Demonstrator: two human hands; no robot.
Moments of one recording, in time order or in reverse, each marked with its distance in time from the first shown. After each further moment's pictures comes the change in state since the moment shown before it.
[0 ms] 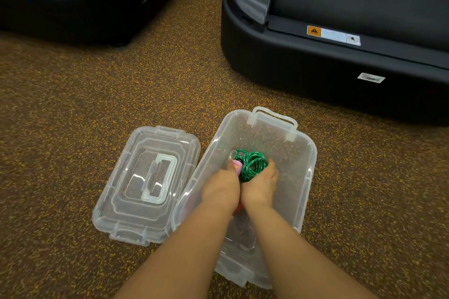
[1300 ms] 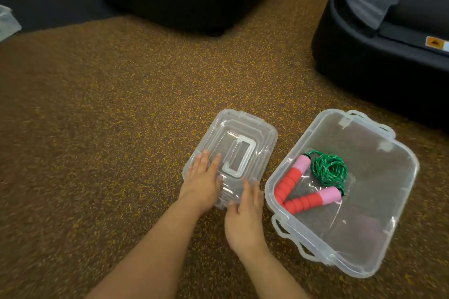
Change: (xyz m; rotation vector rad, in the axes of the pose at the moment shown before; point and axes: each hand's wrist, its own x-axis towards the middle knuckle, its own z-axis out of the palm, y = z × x) left_hand -0.068 -0.204 -0.028 0.028 0.289 -0.055; right_hand -0.167 0.012 0.081 -0.219 -0.487 -0.449
